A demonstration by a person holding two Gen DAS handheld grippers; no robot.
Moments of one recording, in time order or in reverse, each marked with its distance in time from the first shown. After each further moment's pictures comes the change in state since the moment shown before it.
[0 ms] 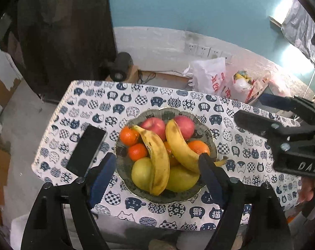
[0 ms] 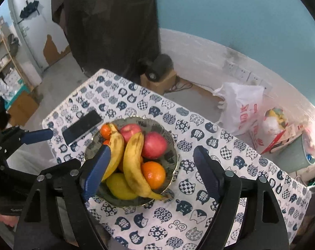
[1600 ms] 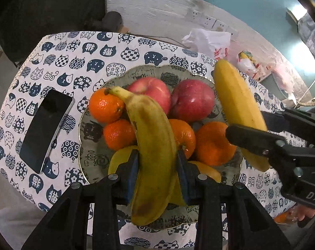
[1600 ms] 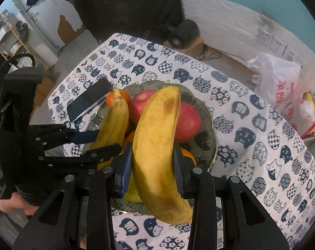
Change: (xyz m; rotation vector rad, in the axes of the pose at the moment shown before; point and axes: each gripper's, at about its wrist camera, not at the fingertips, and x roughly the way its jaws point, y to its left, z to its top) left arm 0.134 0.019 -0.021 -0.086 0.206 -0.150; right arm 0.117 0.005 -0.027 -0.015 0.216 0.191
